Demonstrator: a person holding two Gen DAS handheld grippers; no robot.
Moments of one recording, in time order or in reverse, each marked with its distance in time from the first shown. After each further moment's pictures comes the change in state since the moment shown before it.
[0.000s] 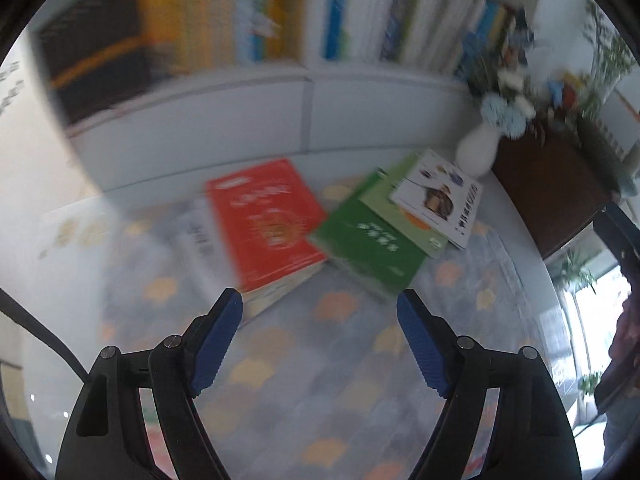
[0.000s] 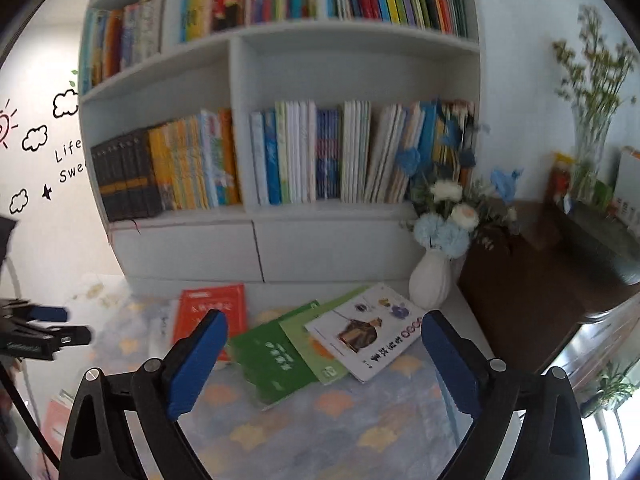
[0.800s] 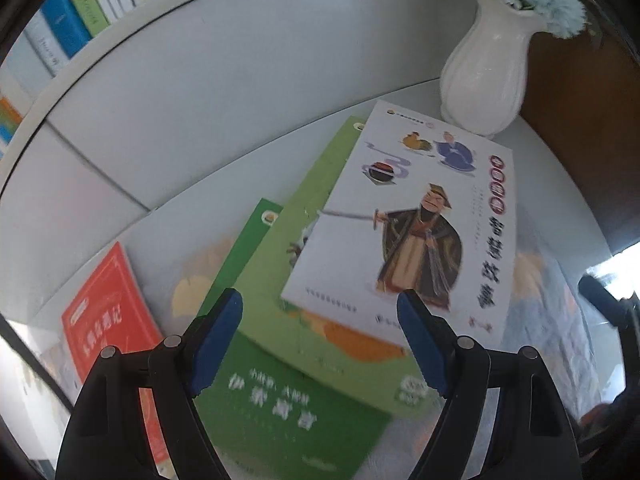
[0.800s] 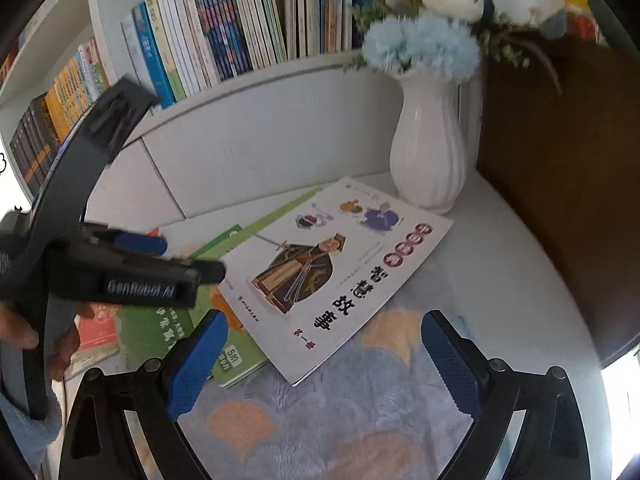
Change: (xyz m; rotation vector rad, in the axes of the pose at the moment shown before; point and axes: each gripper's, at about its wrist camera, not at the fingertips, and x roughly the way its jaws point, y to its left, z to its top) left arm 0.235 -0.154 0.116 0.297 0.148 0.063; right arm 0.212 -0.111 -0.097 0.190 0.218 0.035
